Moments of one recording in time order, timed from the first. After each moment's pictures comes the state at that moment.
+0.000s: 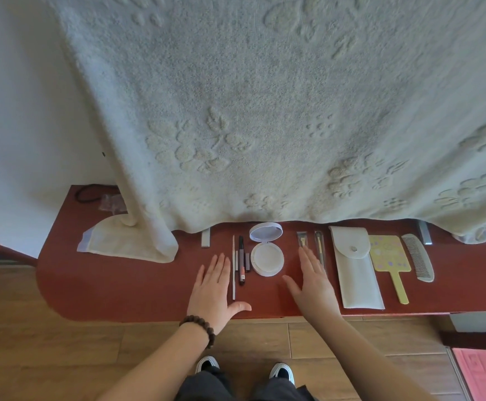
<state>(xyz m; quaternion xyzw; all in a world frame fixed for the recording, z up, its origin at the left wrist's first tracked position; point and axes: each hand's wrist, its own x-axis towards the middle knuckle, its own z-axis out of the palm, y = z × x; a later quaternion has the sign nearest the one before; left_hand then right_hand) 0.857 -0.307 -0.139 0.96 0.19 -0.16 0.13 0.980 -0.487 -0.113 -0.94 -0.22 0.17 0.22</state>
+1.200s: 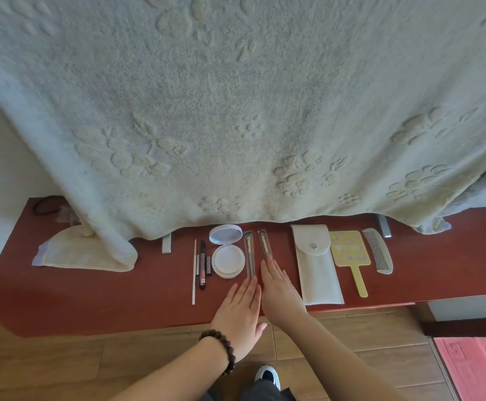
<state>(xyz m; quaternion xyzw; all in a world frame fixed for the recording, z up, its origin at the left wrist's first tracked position) 0.900 -0.424 -0.125 0.98 0.01 -0.17 0.07 0.993 -0.515 -0.122 -0.91 -0.31 0.25 0.10</state>
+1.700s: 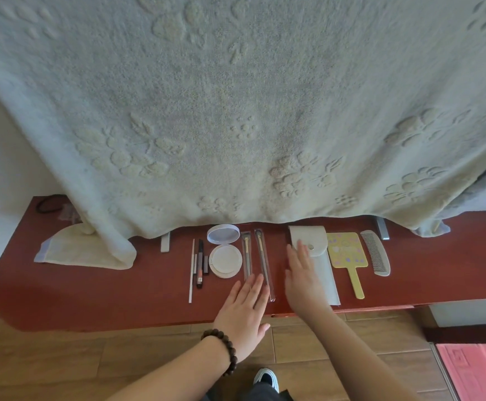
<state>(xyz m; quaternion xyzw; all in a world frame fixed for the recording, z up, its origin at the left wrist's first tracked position) 0.902 -0.436 -0.120 0.99 0.00 -0.15 0.09 1.025 -0.549 -0.108 -0.93 -0.24 0.17 0.22</state>
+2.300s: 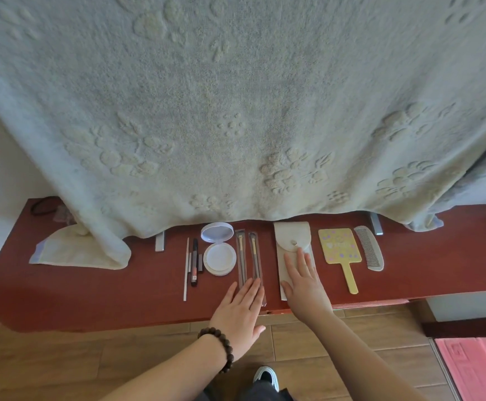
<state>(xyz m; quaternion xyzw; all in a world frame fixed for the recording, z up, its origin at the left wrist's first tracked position) 0.901 -0.442 -0.126 0.98 -0.02 -0.19 0.05 1.024 -0.577 -0.126 -0.94 -0.26 0.22 0.09</state>
